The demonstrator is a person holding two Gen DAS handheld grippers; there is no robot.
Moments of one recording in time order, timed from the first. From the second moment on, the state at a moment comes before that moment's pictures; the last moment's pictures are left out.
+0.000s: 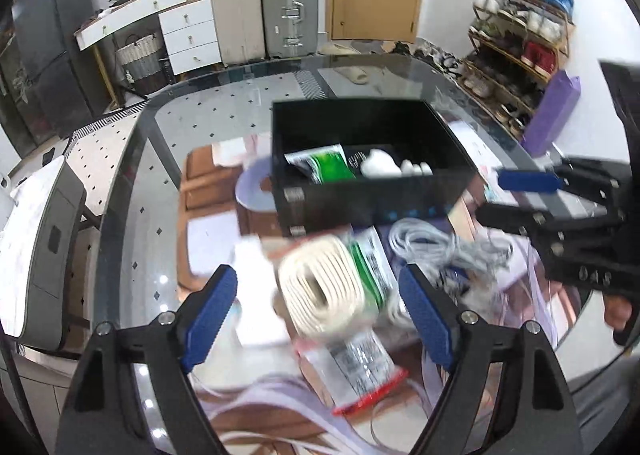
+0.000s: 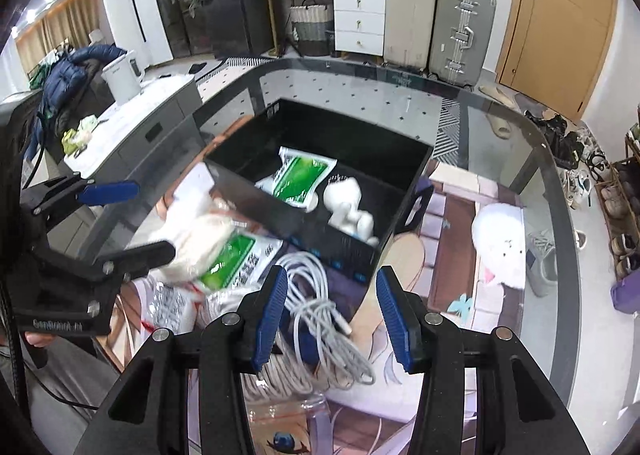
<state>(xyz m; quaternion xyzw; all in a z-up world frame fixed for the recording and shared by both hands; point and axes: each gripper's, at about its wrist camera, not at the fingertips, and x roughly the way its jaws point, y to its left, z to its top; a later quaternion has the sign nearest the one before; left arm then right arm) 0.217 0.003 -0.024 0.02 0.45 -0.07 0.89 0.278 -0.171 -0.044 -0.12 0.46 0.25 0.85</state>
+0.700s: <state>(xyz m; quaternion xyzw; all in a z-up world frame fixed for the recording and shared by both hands) 0.185 -0.019 -0.070 0.05 0.49 -0.09 0.86 0.272 -0.172 -0.112 -0.15 0.53 0.26 0.79</state>
